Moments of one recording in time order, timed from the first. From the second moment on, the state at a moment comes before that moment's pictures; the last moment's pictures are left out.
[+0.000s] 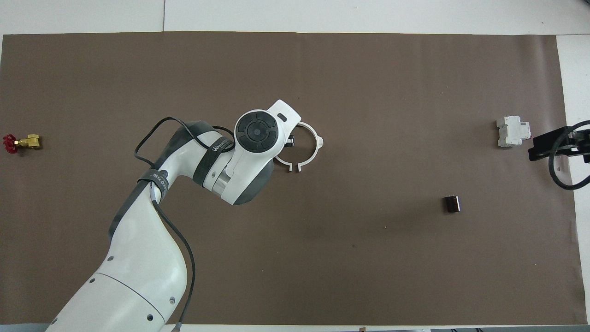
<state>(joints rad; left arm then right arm) -0.67 0.51 0.04 -1.71 0.09 2.34 -0.67 0.03 -0.02 -0.11 -1.61 -0.01 1.48 -0.01</state>
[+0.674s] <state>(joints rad) -0.68 0.51 0.04 -1.71 0.05 2.33 -0.70 0.03 -0.02 -0.11 -1.61 -0.01 1.48 -0.03</state>
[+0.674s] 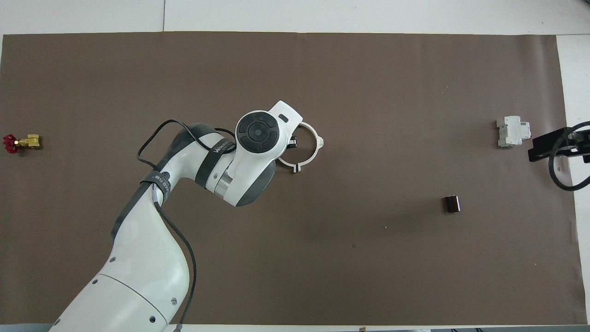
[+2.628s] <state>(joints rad) -0.69 0.51 0.05 -1.72 0.04 2.36 -0.76 0.03 -0.02 -0.11 -1.61 -0.01 1.48 -0.03</state>
